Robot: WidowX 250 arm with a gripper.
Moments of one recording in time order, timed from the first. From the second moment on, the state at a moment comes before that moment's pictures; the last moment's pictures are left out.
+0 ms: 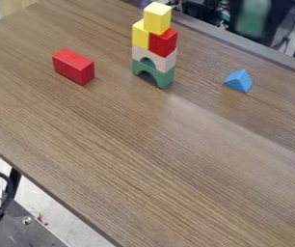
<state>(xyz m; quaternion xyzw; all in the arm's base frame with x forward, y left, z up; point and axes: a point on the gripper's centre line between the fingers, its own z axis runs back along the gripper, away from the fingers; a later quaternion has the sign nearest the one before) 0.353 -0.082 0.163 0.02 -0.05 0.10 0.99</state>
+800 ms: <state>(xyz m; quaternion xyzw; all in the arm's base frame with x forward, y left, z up) 0.352 -0.088 0.060 0.02 0.03 0.18 0.98</state>
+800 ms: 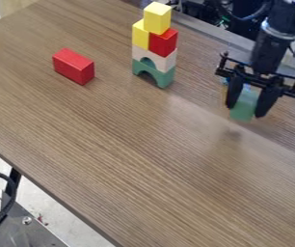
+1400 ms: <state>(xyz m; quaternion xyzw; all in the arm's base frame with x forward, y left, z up) 0.342 -0.069 0.042 0.03 0.05 0.12 0.99</state>
